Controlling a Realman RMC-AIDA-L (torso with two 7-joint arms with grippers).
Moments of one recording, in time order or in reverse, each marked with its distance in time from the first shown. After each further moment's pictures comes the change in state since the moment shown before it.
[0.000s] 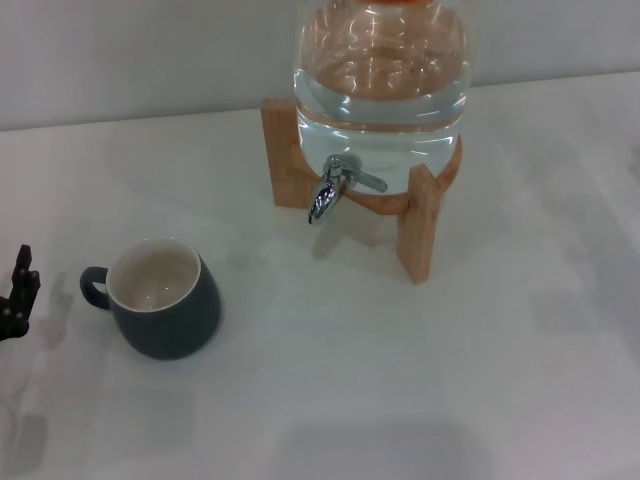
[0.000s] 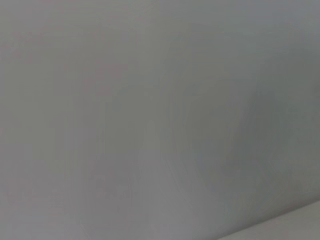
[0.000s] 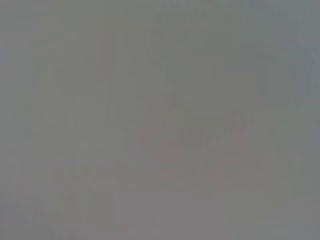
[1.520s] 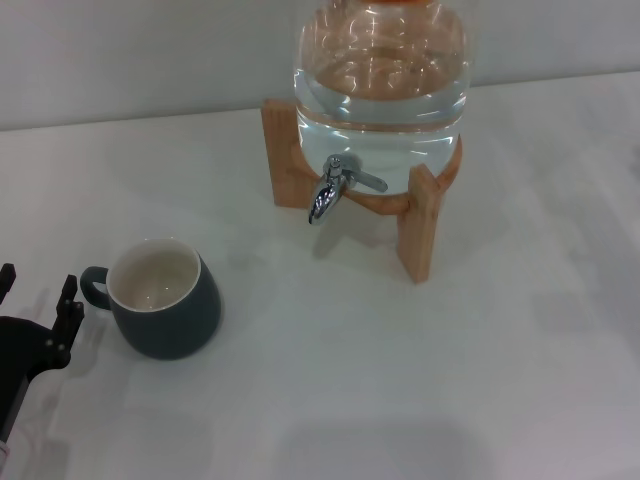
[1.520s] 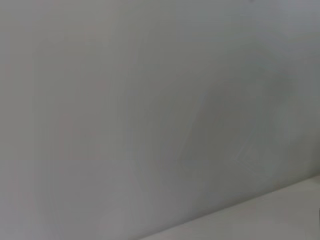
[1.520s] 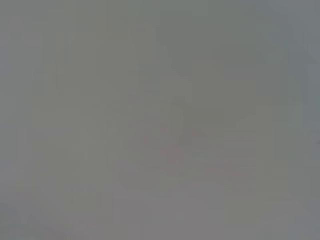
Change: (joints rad) left arm 0.061 -0.003 0.094 0.067 0.008 -0.008 0.003; right arm -0.003 0.000 0.000 0.002 0.000 -0.003 -0.003
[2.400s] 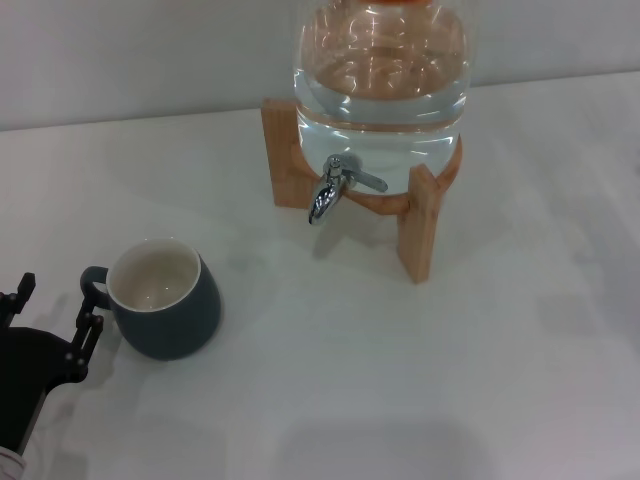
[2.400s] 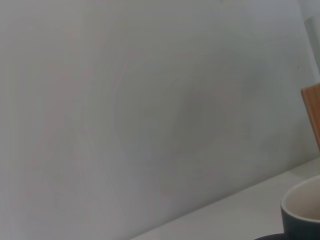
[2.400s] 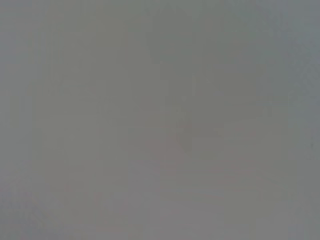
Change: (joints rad) left arm 0.028 0.002 0.040 0.042 0.000 -0.004 0.086; right arm -0.007 0.000 0.005 -0.006 0.000 0.000 0.000
